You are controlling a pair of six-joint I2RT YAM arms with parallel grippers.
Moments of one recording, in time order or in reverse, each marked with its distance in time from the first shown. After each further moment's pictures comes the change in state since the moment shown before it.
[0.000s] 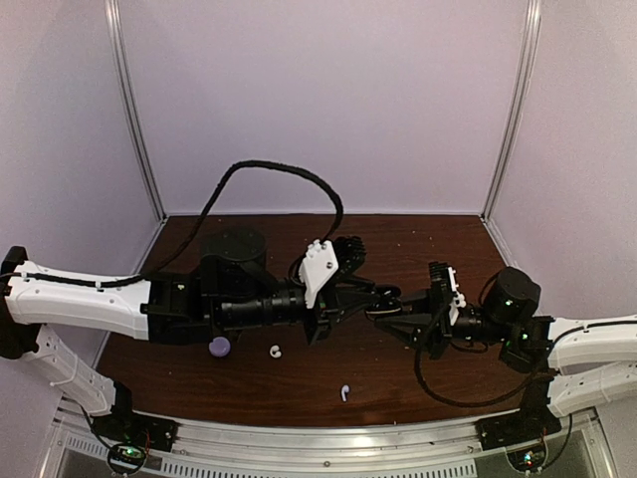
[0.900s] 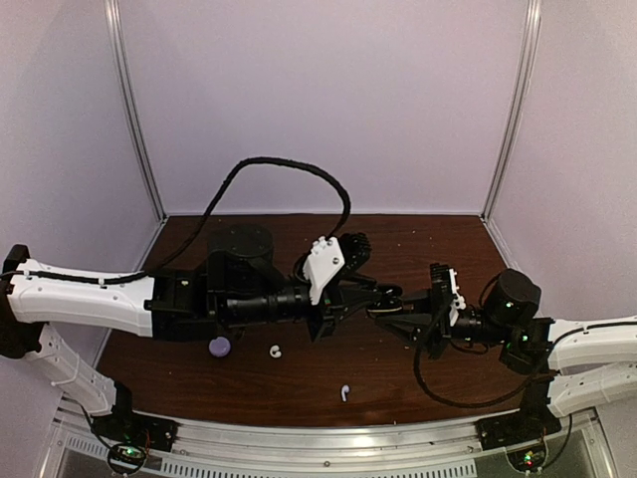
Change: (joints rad) left arm 0.000 0.022 0.034 -0.037 -0.001 -0.017; right arm 0.000 -0.005 -0.015 0.010 0.038 -0.029
